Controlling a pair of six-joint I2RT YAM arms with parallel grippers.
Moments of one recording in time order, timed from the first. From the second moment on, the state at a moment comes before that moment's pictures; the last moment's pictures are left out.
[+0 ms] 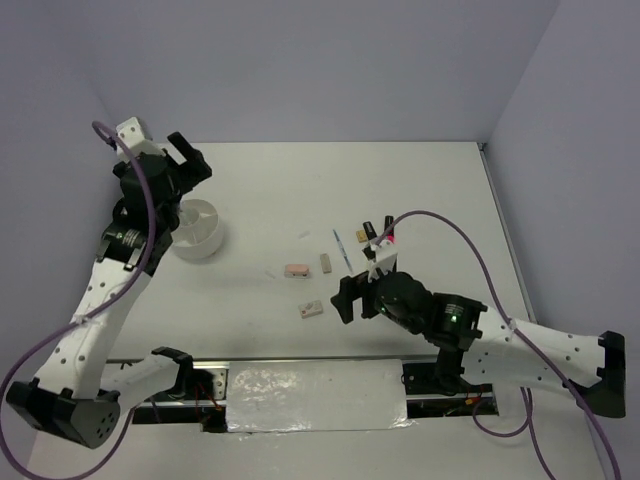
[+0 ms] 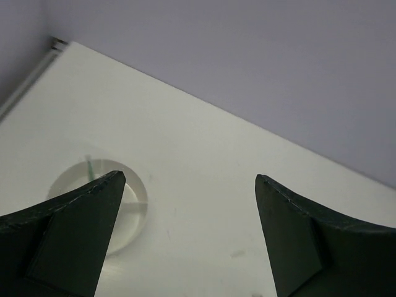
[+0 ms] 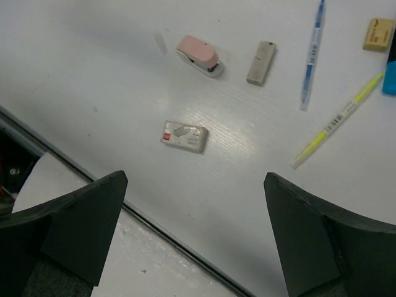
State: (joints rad) left arm -0.25 1.07 1.22 -0.32 -0.52 -0.48; right arm 1.16 0.75 0.63 -0.37 0.41 0.53
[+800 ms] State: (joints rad) left arm -0.31 0.81 0.85 -0.67 -0.10 -0.39; right arm 0.88 1.09 0.86 -0.53 0.26 0.49
